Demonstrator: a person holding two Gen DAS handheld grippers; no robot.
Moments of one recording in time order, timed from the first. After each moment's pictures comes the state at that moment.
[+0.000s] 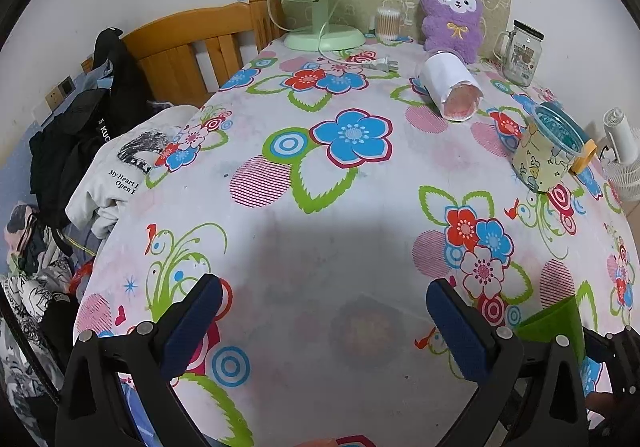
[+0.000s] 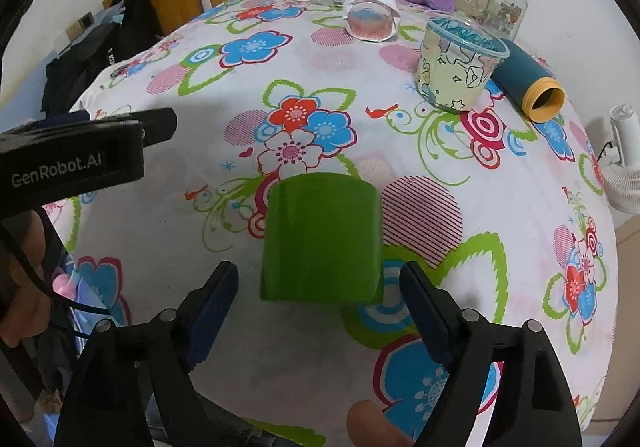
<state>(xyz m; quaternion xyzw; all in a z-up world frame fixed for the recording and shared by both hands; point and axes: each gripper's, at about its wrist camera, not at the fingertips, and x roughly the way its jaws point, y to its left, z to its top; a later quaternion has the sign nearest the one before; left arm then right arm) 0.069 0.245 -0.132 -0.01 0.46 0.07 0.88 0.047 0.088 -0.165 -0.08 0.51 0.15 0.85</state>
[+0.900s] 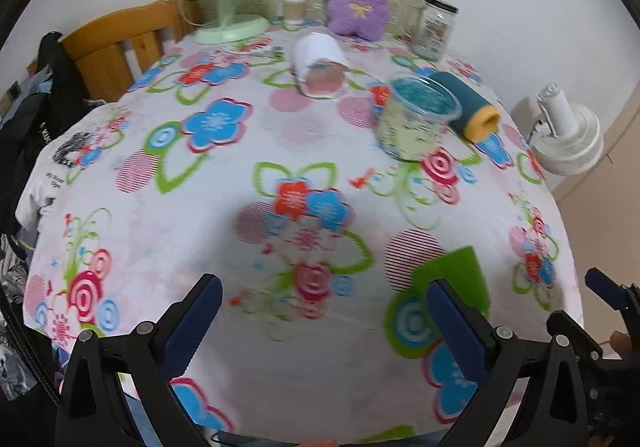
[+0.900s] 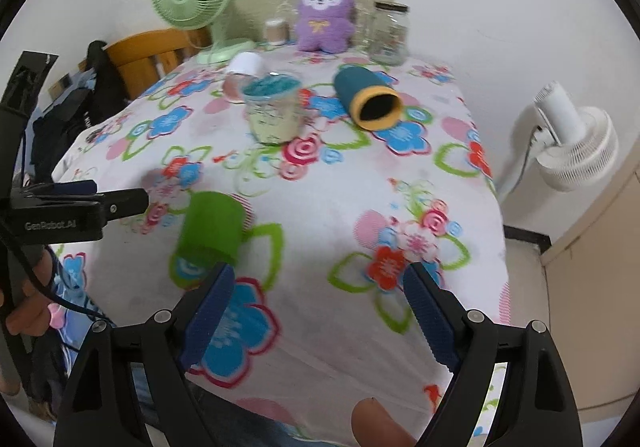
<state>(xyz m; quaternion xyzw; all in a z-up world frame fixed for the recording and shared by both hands) 0.051 0.137 -0.114 -0.03 0.50 -0.04 0.87 0.015 -0.080 -0.109 -0.03 0.43 0.09 0.90</state>
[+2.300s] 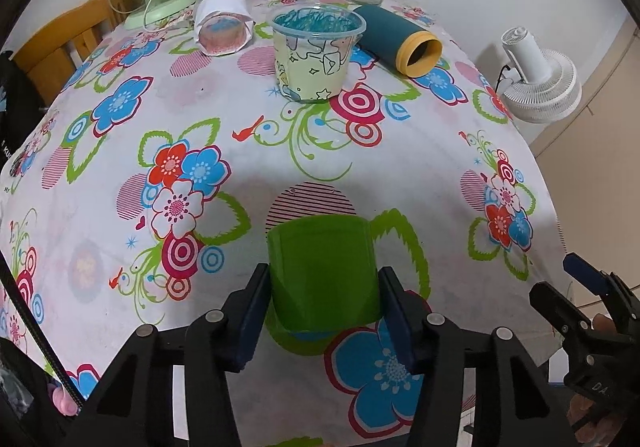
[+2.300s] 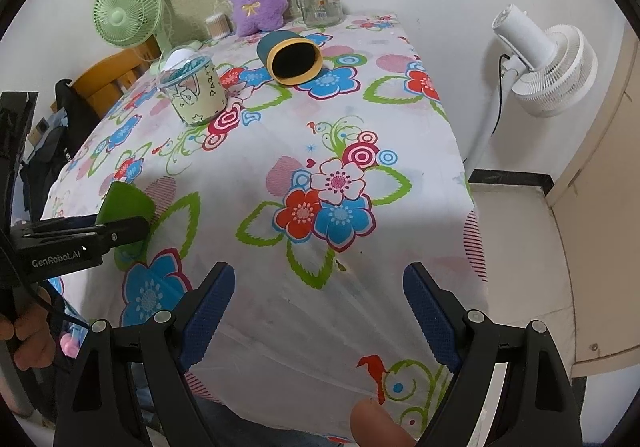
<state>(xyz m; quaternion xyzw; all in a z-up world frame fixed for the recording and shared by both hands) 0.056 0.066 -0.149 0.00 0.54 -0.09 0.84 0.010 -0.148 -0.149 0.05 0.47 0.06 0.88</state>
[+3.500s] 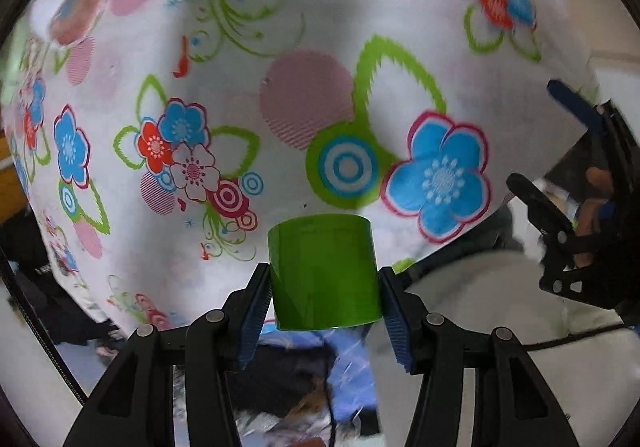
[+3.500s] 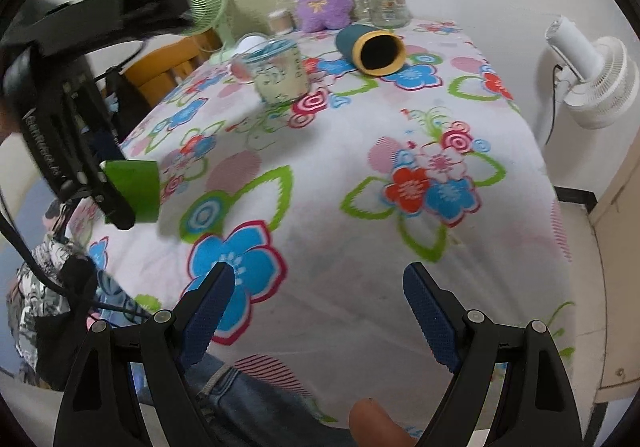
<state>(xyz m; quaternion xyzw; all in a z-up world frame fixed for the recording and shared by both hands) 0.100 0.029 -0.153 0.32 0.79 -0.16 0.49 -0.012 -0.100 -0.158 0.07 0.44 0.15 0.88</state>
